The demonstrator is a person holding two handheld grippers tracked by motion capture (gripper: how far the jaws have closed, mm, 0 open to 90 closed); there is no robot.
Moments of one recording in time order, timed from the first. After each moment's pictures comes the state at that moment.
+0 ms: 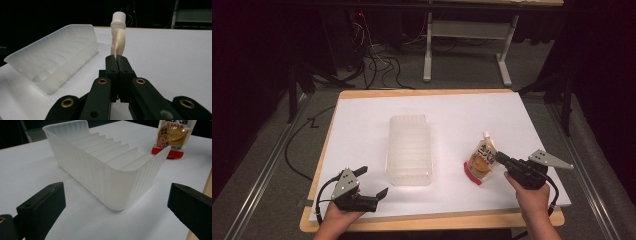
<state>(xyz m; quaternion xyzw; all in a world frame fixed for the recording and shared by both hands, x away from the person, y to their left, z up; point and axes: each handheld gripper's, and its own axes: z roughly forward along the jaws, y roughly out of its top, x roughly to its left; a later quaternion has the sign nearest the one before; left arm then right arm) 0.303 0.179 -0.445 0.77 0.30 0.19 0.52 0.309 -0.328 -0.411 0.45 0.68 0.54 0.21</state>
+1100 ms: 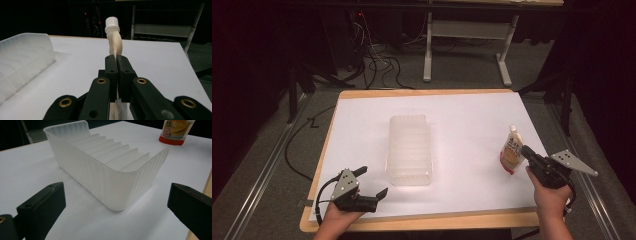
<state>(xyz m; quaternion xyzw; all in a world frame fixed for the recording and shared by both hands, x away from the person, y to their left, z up) 0.302 0.179 -0.444 0.77 0.30 0.19 0.52 0.302 -0.375 -0.408 0.49 0.63 0.50 0.33</state>
